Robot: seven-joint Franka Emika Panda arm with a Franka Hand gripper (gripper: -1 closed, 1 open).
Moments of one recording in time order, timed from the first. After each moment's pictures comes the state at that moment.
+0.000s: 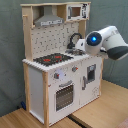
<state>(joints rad) -0.95 -0.12 2.17 -1.71 -0.79 1.23 -0.03</state>
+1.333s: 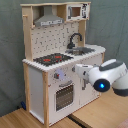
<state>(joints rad) -0.95 -0.46 2.31 -1.71 -0.94 1.18 -0.17</state>
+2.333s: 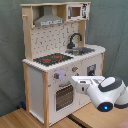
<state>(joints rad) -0.96 -0.57 2.32 -1.81 -1.10 1.37 -0.12</state>
